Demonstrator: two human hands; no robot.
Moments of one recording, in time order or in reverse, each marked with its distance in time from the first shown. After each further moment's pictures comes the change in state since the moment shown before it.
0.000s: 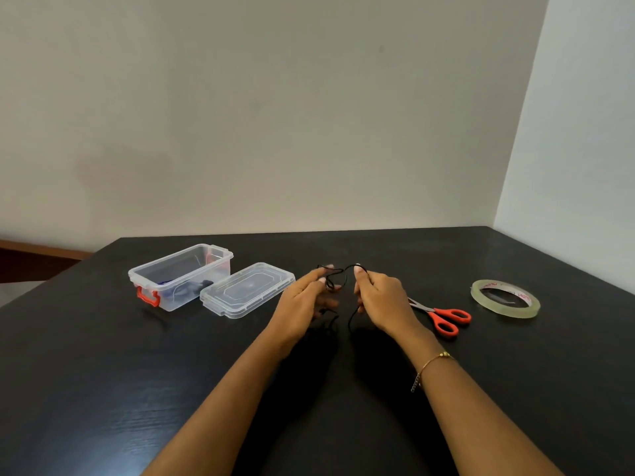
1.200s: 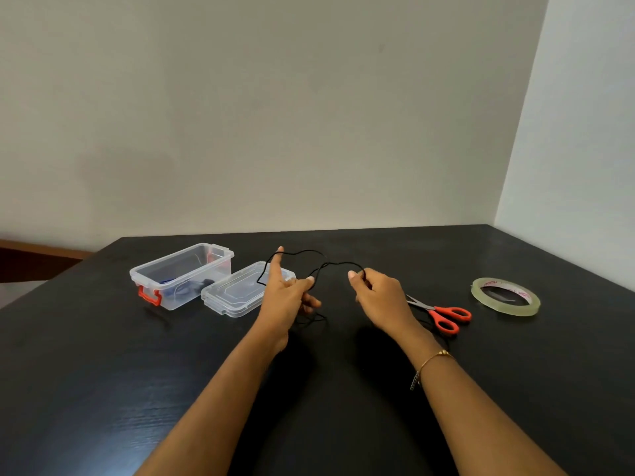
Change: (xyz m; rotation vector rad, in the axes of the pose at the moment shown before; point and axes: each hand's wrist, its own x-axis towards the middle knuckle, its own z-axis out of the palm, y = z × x) left_hand 0.010 -0.004 -0.010 -0.185 0.234 -0.094; right_hand -0.001 0.003 0.004 -0.031 -0.025 -0.013
